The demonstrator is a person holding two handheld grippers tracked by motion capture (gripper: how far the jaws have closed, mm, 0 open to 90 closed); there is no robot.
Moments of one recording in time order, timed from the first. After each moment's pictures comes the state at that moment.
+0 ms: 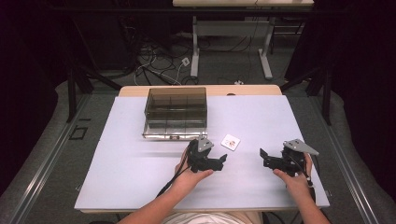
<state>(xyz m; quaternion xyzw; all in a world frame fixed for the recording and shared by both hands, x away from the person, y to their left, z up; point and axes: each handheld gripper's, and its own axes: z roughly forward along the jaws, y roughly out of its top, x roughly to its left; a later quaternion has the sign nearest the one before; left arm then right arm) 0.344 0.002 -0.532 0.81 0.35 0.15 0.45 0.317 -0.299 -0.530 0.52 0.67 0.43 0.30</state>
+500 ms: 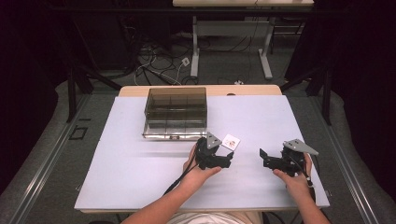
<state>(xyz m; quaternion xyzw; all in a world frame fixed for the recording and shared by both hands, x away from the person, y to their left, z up) 0.354 -0.020 -0.531 0.81 0.35 0.15 0.45 0.318 -0.298 -0.531 0.52 0.67 0.43 0.30</state>
